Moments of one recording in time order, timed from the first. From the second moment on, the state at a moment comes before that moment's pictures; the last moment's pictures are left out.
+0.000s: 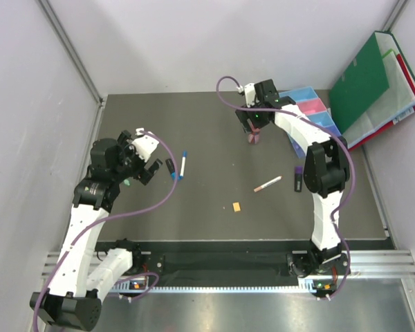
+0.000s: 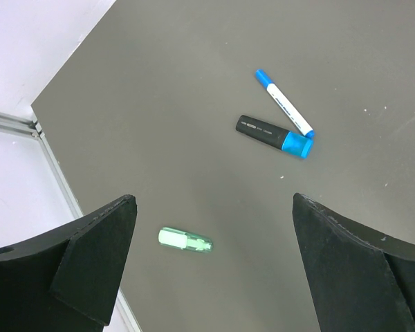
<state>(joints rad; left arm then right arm) -0.13 0.85 0.96 -0.59 0.25 0.59 0.36 2.10 1.85 -0.63 -0.05 -0.23</state>
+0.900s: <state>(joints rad) -0.13 0.85 0.93 -0.59 0.25 0.61 0.34 2.10 1.84 -0.63 -0.04 -0.23</state>
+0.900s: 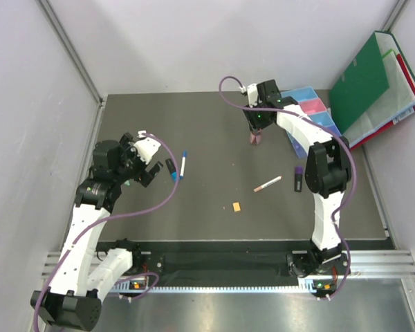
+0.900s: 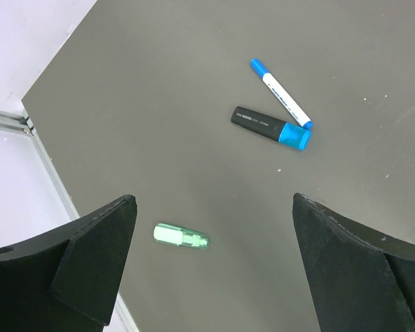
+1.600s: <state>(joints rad) -0.13 0.83 0.89 -0.59 0.26 0.61 0.30 1.70 1.68 -0.67 0.05 -0.20</state>
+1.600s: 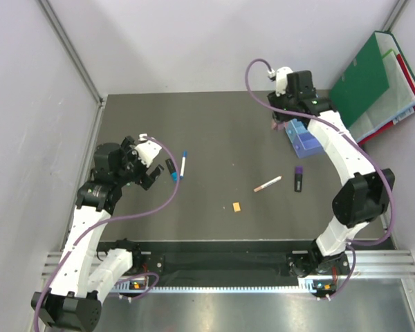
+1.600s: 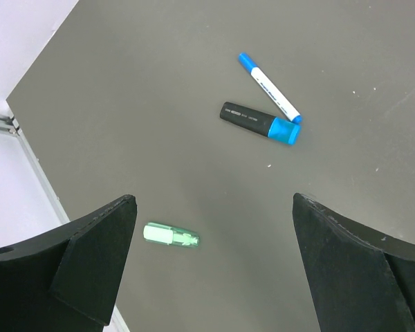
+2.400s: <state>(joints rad) -0.13 0.84 0.90 -0.61 0.27 0.63 -0.13 1.62 1.48 -0.62 0.10 -0.20</state>
